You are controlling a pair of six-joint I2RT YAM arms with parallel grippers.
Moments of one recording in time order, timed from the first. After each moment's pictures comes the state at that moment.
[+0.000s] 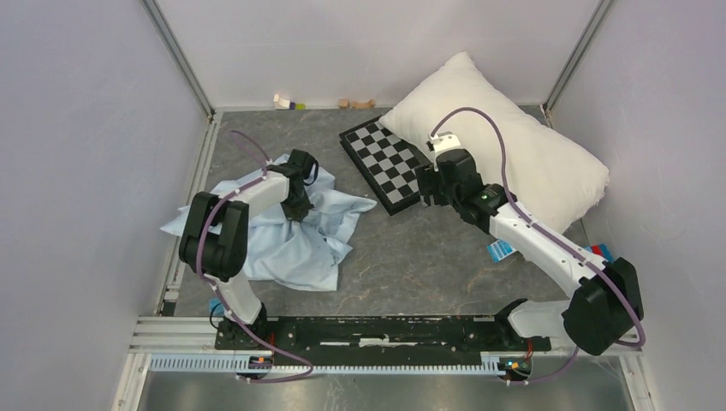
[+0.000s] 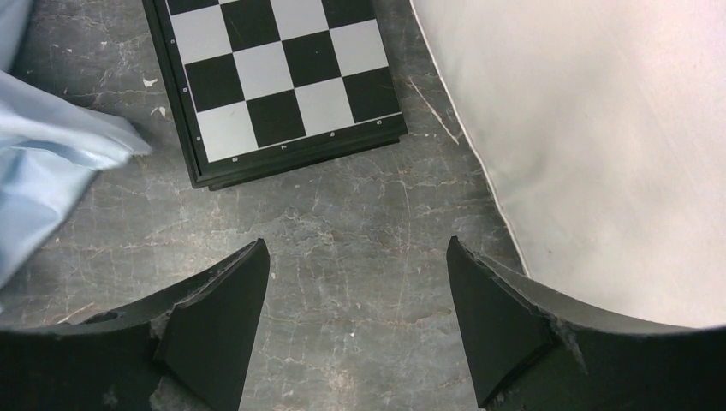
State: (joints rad) left arm -0.34 1.75 1.09 -0.61 -0.26 -0.71; right arm 0.56 1.28 0.99 -0.38 0.30 0.14
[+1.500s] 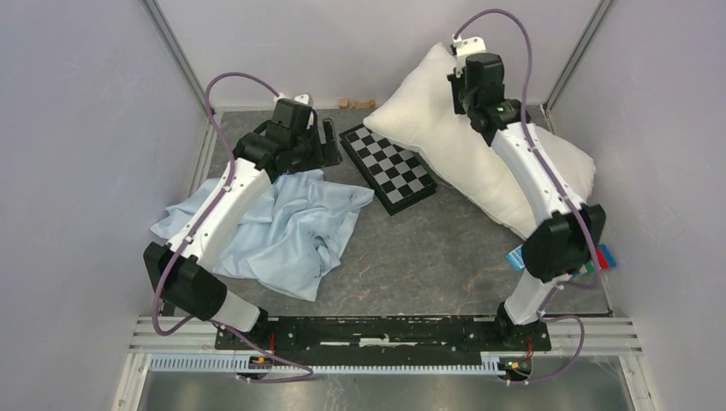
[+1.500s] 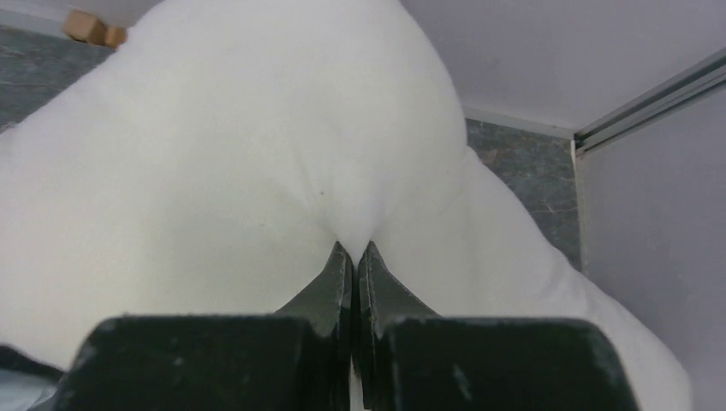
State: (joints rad) left arm -0.44 1.49 1.51 -0.81 -0.07 -0.50; right arm 0.28 1.80 1.80 -0.42 0.27 -0.10
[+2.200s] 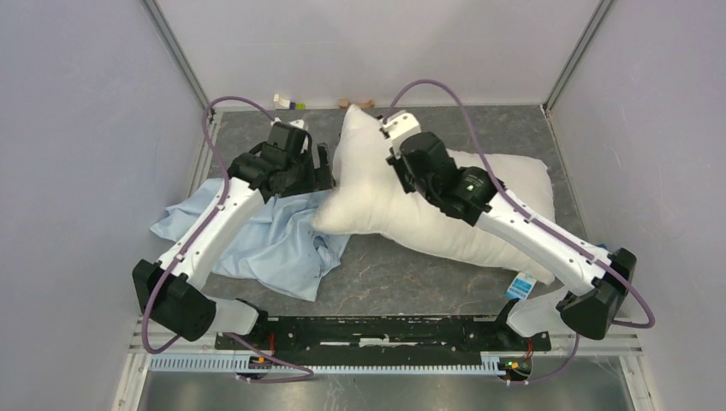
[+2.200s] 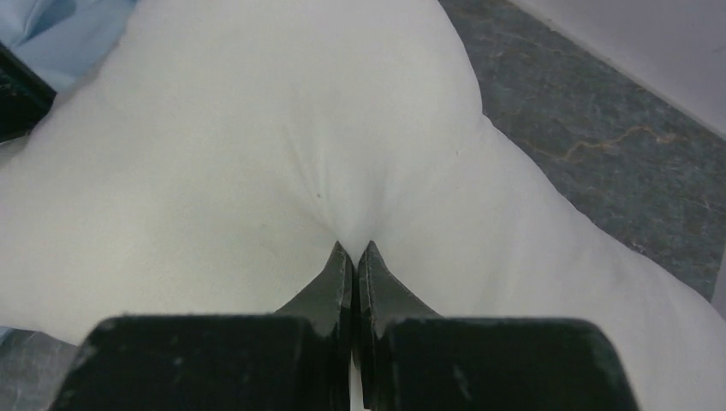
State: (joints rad) left arm -0.44 1.36 1.38 -0.85 -0.06 -0.51; right arm 0.81 1.36 1.42 -0.56 0.41 0.02
